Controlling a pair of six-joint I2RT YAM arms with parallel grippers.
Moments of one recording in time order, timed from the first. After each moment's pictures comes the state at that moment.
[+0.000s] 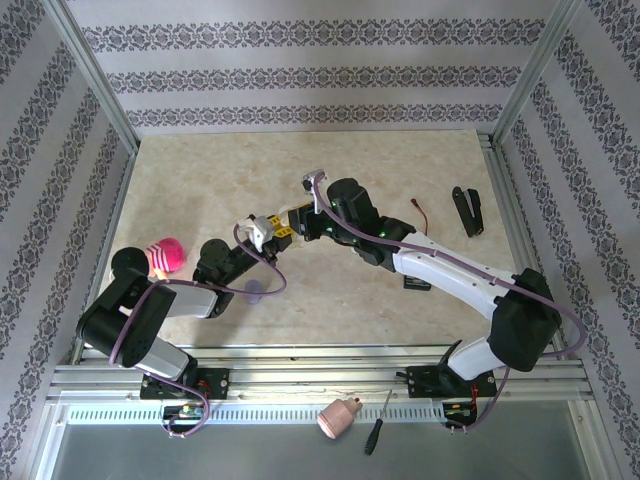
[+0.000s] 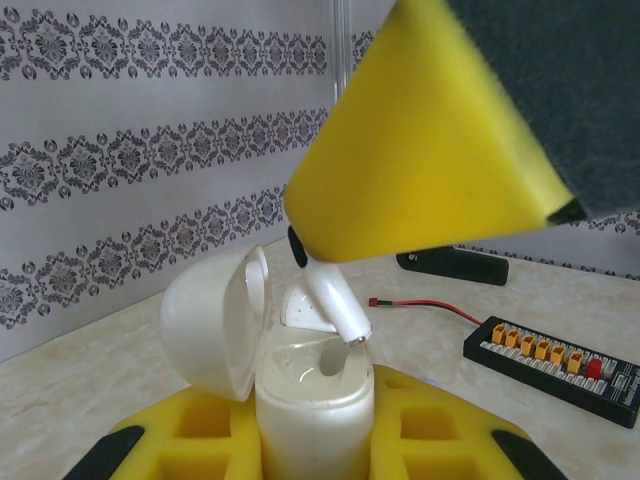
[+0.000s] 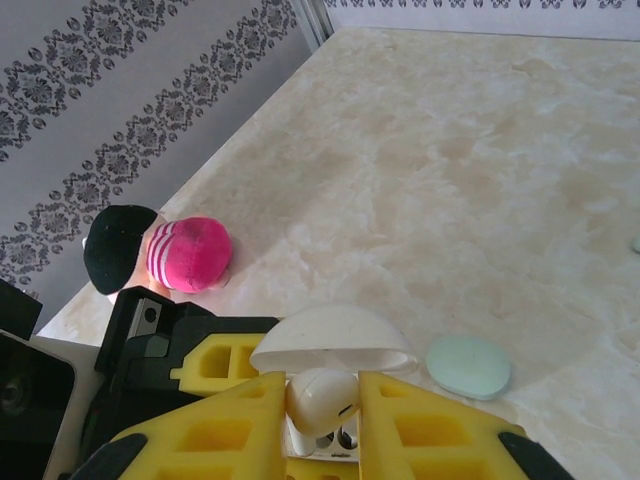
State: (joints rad) left arm -0.43 1.50 0.37 1.27 0.39 0.02; right arm 0.79 1.48 1.15 -0.10 -0.14 0.38
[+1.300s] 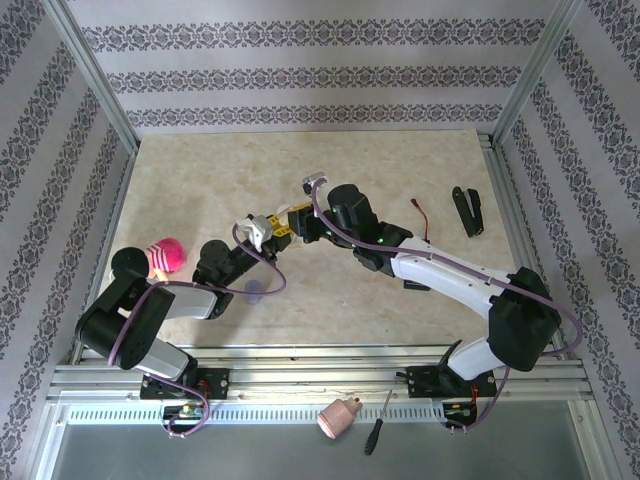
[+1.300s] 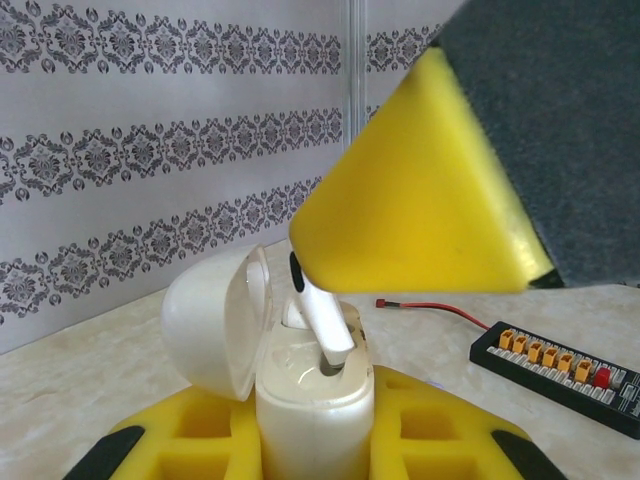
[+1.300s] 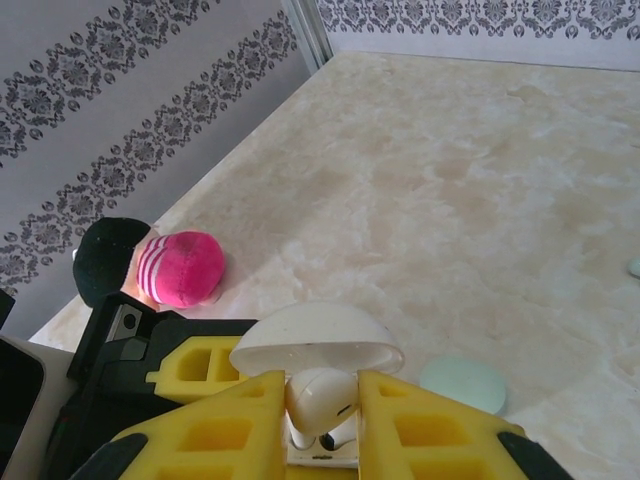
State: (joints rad) left arm -0.44 1.49 0.36 1.26 0.35 0.00; right arm 0.80 1.48 1.08 0.03 -0.11 0.36
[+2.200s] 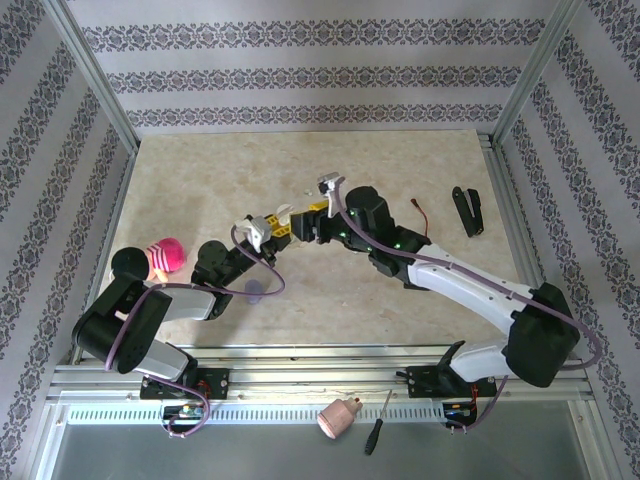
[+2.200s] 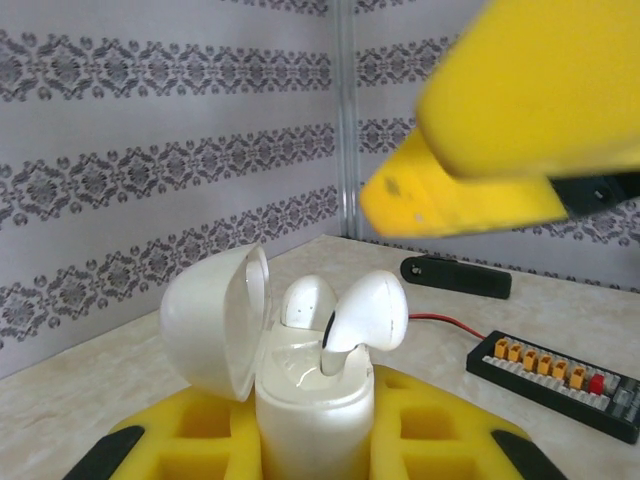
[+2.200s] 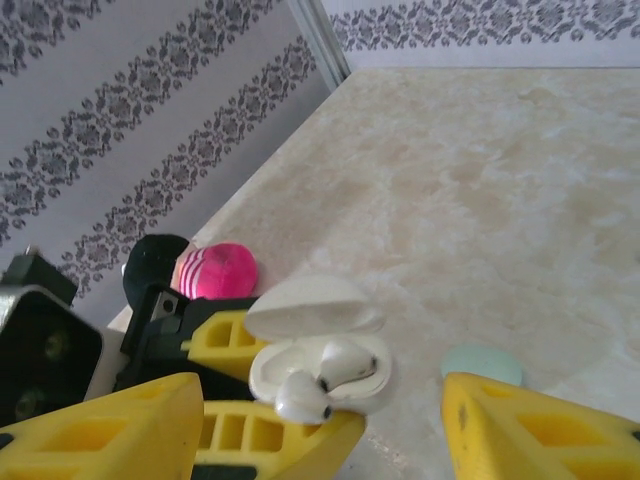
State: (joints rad) left arm -0.44 1.47 0.36 1.27 0.39 0.03; right arm 0.75 1.36 1.01 0.02 -0.18 0.44
